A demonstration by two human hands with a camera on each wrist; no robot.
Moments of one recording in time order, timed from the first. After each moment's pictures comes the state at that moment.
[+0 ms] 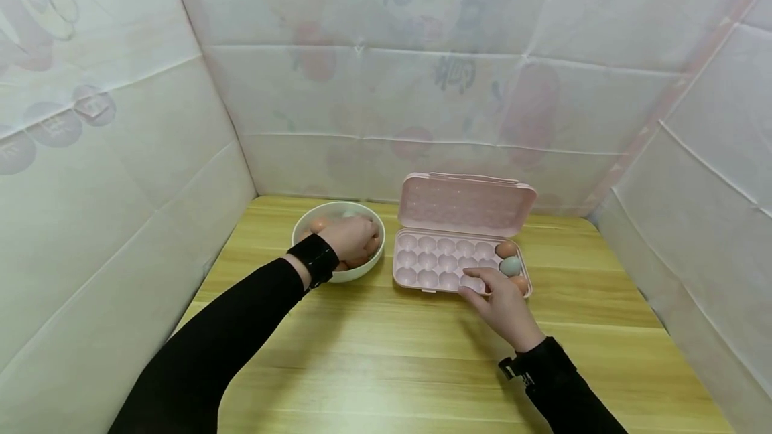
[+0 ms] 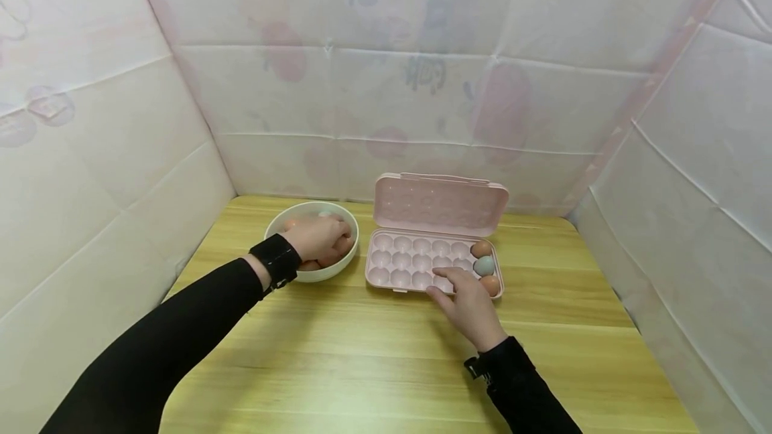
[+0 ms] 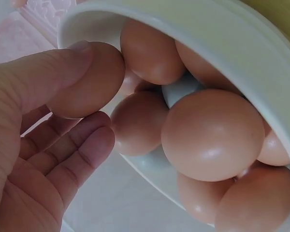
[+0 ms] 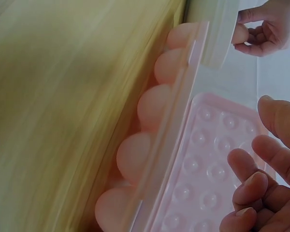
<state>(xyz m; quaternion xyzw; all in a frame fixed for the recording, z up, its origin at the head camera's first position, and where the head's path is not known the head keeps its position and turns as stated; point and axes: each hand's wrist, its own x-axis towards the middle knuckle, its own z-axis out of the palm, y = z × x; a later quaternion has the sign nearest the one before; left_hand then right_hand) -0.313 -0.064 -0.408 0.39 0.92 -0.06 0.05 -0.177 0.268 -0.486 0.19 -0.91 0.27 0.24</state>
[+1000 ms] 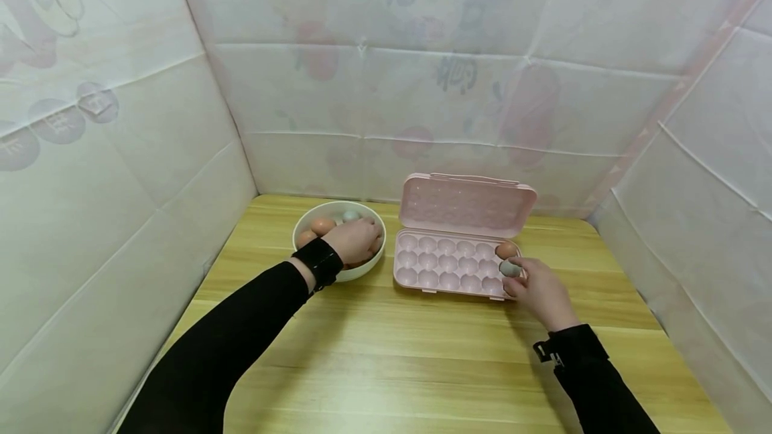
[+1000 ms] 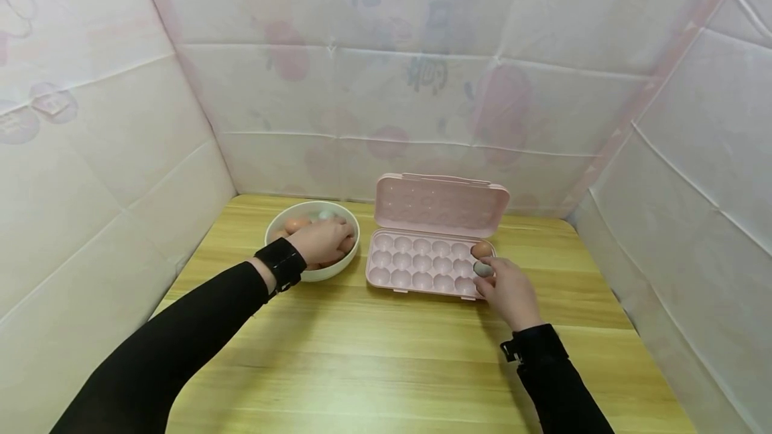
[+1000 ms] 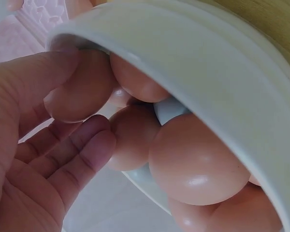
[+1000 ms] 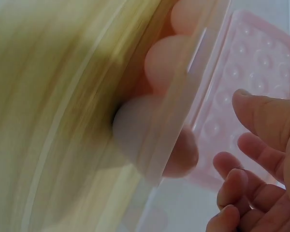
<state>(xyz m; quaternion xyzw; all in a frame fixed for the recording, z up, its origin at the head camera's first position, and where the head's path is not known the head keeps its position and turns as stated) -0.322 -0.058 -0.430 0.38 0.92 0.03 0.02 -0.200 0.346 -0.477 0.06 -0.97 0.21 0.12</state>
